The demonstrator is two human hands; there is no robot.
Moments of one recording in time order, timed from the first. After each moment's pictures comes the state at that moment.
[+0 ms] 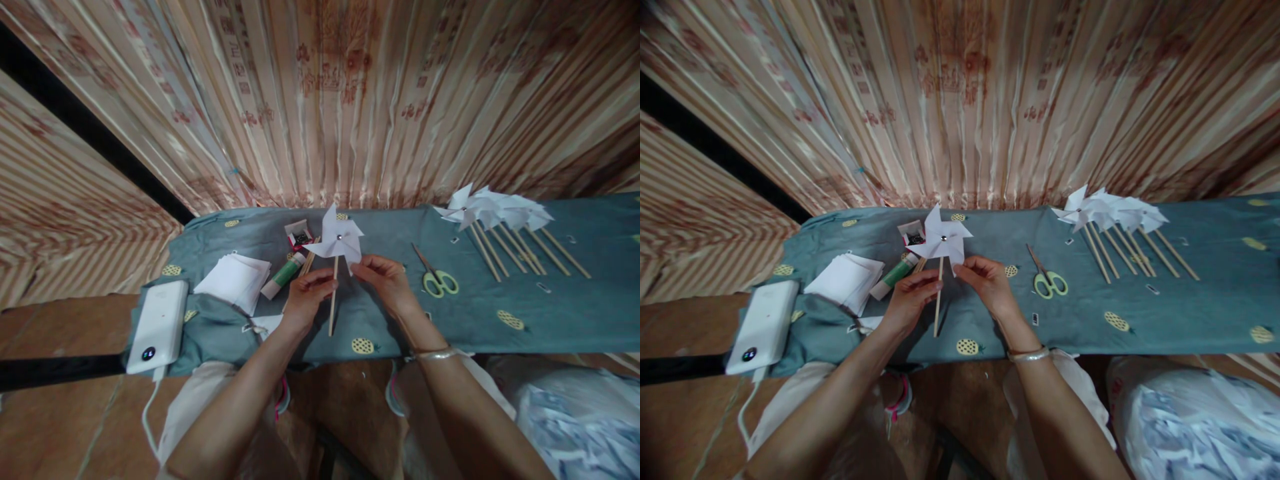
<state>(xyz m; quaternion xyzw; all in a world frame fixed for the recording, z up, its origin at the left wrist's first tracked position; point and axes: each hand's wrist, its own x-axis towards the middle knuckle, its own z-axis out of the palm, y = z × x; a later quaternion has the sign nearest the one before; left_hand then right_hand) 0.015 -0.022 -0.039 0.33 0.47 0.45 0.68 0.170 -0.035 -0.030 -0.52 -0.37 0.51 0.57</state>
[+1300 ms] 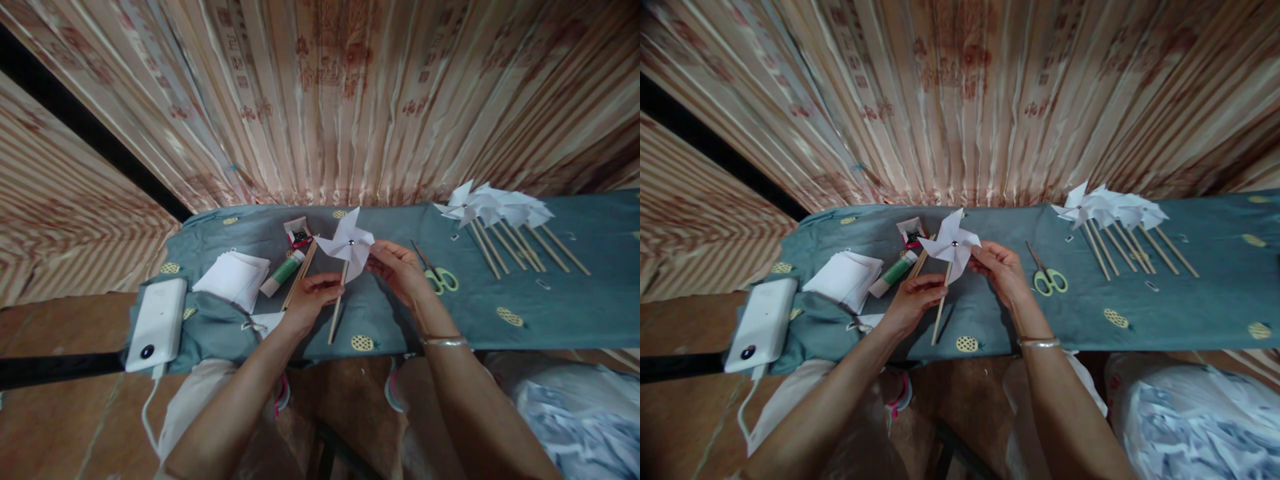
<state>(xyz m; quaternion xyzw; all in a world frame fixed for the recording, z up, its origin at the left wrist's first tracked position) 0.015 -0.027 -0.037 0.33 0.46 0.38 0.73 0.197 -0.028 -0.028 -0.48 -0.29 0.57 0.60</state>
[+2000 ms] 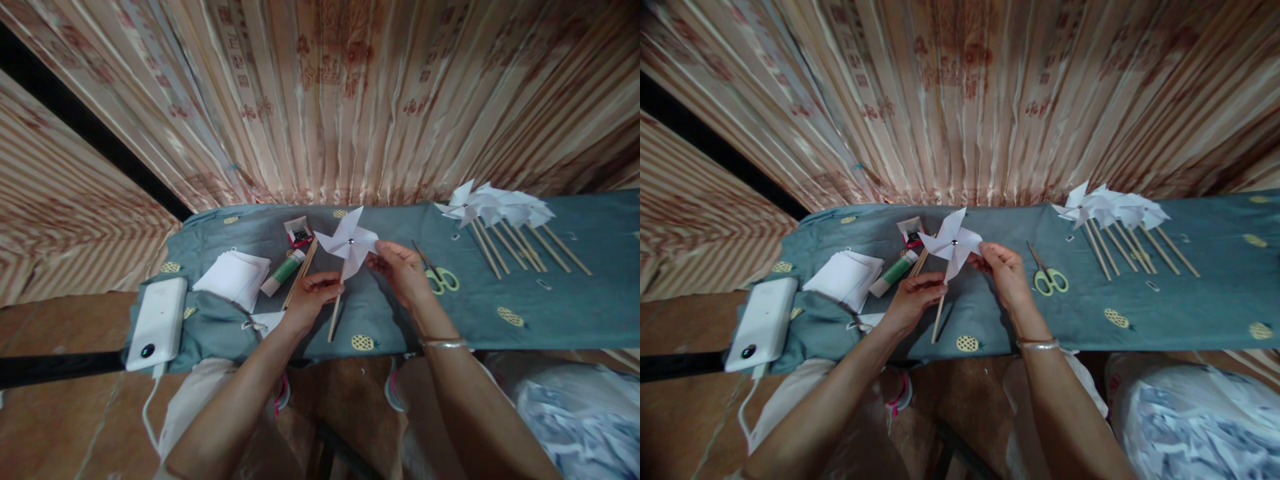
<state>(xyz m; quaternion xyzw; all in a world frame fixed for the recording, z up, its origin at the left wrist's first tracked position) 0.015 -0.026 -0.037 0.34 0.46 0.39 0.72 0.194 -0.029 -0.034 -0.50 -0.30 0.51 0.63</state>
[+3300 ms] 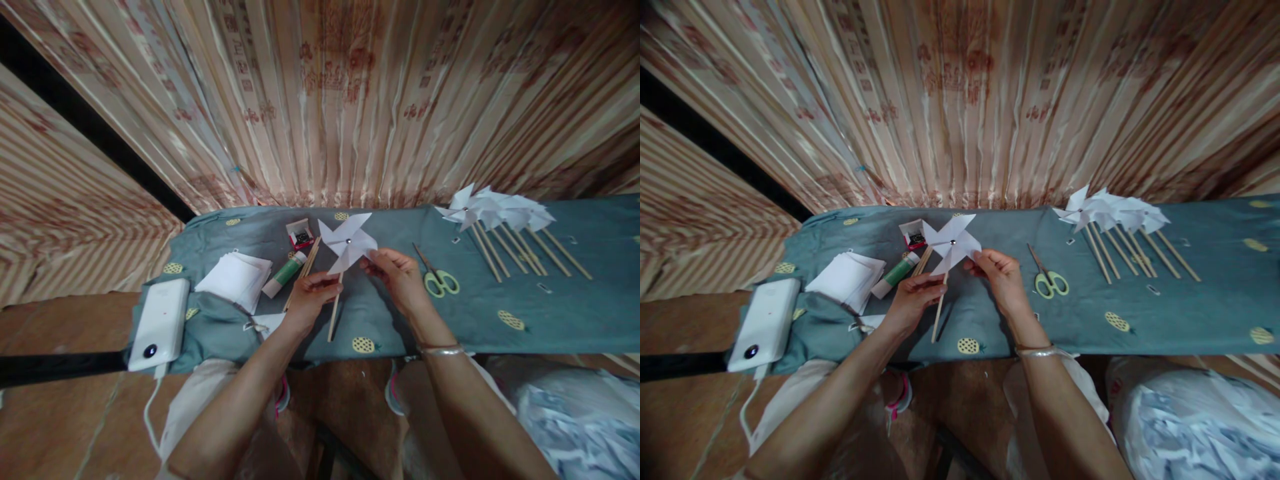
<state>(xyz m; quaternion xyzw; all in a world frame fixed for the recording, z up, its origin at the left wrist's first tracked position) 0.014 -0.025 -0.037 0.35 0.45 0.42 0.71 0.186 -0.034 -0.032 -0.51 -0.33 0.51 0.61</state>
